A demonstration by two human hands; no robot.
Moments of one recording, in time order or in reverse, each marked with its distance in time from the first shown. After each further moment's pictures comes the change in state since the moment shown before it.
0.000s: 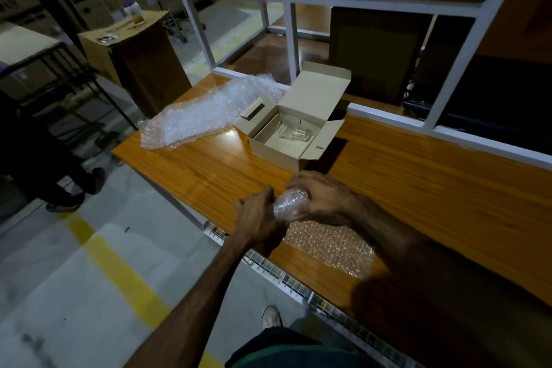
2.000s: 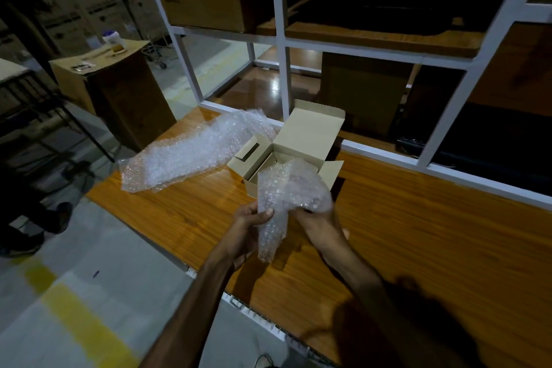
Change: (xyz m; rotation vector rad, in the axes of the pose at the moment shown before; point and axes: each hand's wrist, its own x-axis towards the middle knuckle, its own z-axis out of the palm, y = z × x) left_hand 0.059 0.001 -0.074 -1.415 -0.353 -0.132; right_hand 0.016 -0.076 -0.015 0.958 0.602 0.254
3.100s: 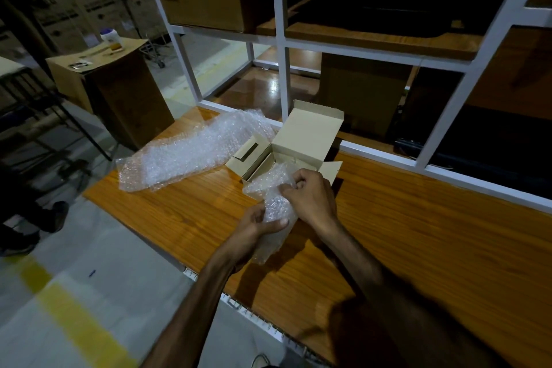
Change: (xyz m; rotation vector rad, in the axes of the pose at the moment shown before) left_hand -0.014 0.010 0.028 0.342 -0.039 0.028; right_hand 0.047 -0.018 0.009 -0.478 0.152 -0.140
